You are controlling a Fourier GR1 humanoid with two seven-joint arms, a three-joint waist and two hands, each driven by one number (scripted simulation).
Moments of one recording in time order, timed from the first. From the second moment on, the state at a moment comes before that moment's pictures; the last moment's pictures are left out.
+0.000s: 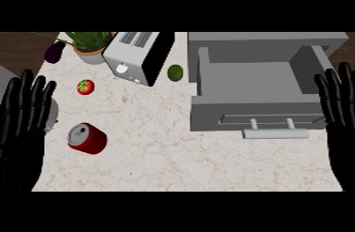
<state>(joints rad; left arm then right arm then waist) 0.03 0.08 0.00 -2.10 -0.02 0.00 -0.02 -0.01 -0.13 0.01 -2.10 -0.02 -0.01 -0.01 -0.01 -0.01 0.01</state>
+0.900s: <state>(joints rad) 0.05 0.04 -0.03 -2.15 -0.17 0.12 0.39 0.10 -0.12 -0.06 -2.08 -0.03 -0.02 0.18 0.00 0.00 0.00</state>
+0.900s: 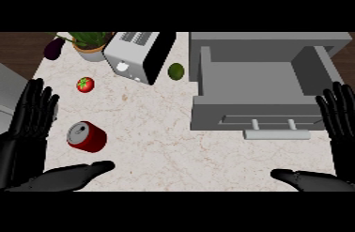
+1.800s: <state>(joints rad) 0.10 0.01 0.03 -2.10 -0.15 0.16 0.36 0.25 -0.09 -0.12 -2.09 -0.05 0.08 0.08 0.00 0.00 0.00</state>
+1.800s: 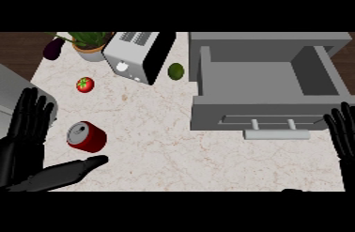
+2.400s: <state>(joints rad) 0.06 0.02 0.08 -1.87 -0.11 0.16 0.20 0.25 -0.10 -0.19 -2.04 -0.08 0.15 0.03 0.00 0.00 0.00</state>
